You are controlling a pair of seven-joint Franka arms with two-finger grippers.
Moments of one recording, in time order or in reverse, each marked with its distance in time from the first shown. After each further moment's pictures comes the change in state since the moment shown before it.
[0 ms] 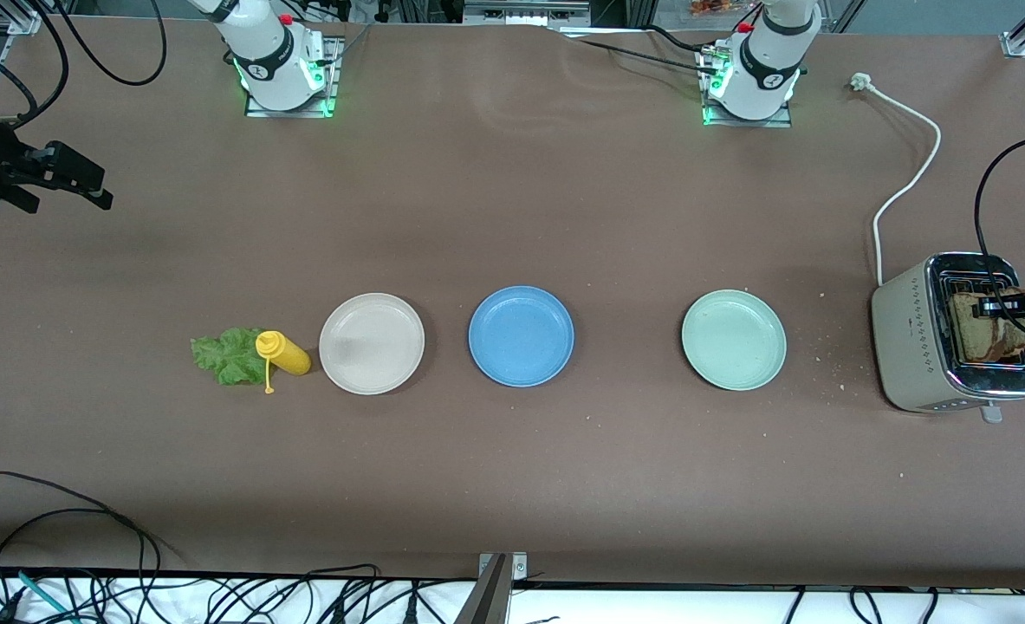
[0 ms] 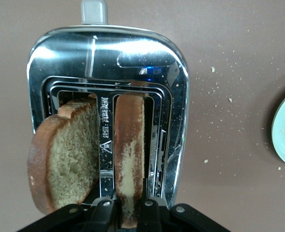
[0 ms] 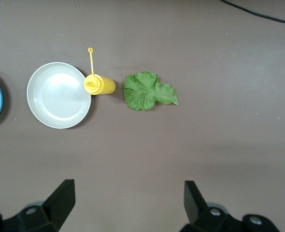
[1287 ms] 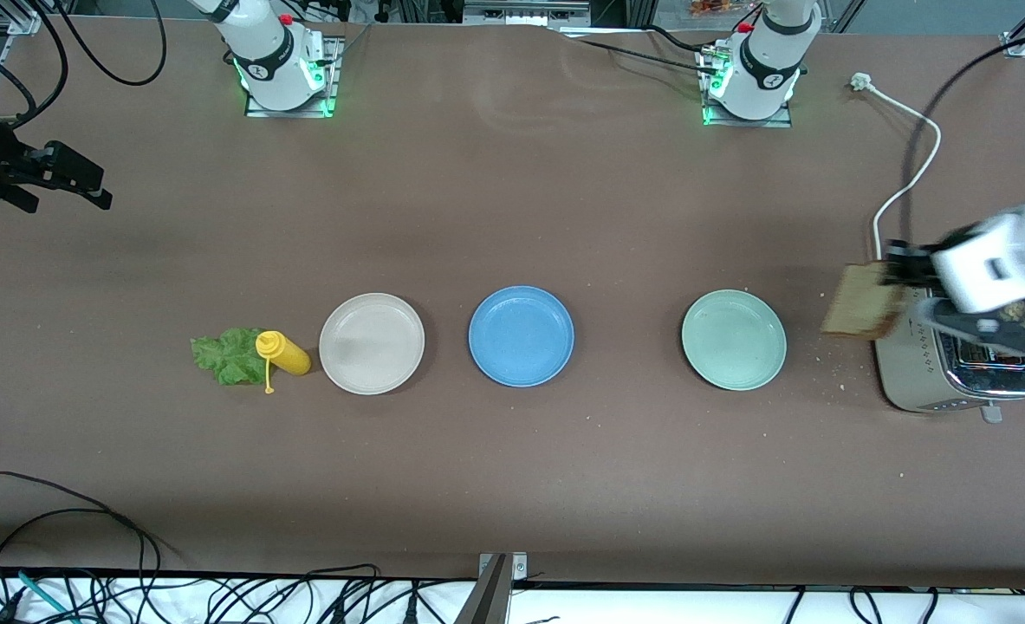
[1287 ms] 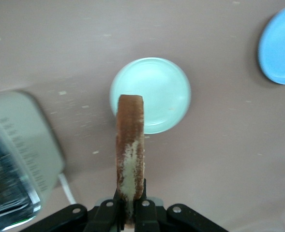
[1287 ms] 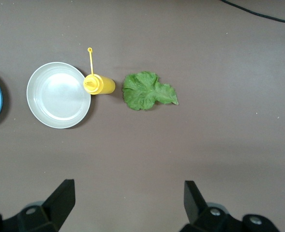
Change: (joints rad) left arm -0.043 -0.076 -0.390 0.212 -0.072 -0.332 -0.011; right arm 0.000 0.000 -0.001 0.001 0.000 -0.002 0.000
